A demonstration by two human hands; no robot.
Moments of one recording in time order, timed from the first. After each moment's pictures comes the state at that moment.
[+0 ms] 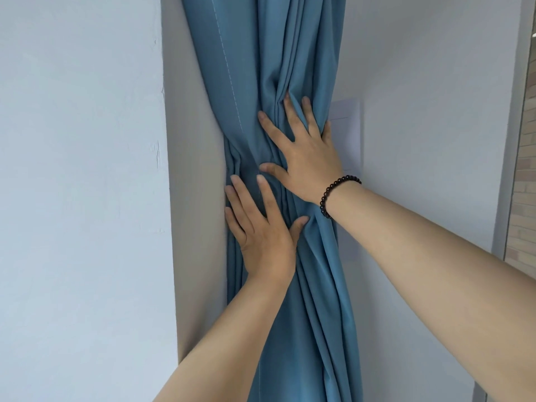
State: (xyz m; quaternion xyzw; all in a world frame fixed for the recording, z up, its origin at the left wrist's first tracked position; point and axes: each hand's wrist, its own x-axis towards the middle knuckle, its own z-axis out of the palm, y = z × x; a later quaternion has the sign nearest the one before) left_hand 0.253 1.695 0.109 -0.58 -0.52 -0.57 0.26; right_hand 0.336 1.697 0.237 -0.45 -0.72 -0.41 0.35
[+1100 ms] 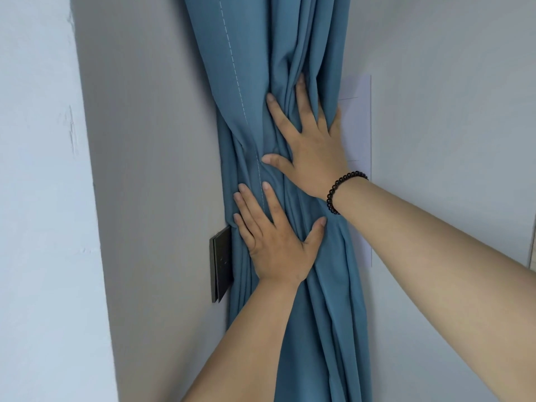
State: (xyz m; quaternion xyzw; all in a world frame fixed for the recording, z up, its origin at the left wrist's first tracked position) left_hand 0.291 1.762 0.090 -0.59 -0.54 -0.57 0.20; right_hand 0.358 1.758 0.232 -0.44 -0.70 -0.41 0.39
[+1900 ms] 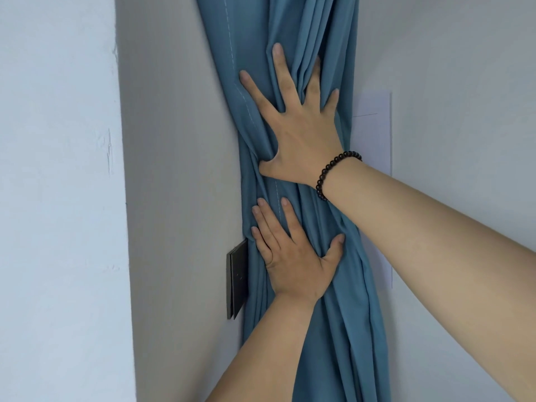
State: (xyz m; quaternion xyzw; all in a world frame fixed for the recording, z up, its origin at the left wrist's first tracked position) left_hand 0.290 1.770 0.089 -0.58 -0.55 -0.56 0.24; right_hand 0.308 1.734 0.273 -0.44 -0.68 -0.48 0.35
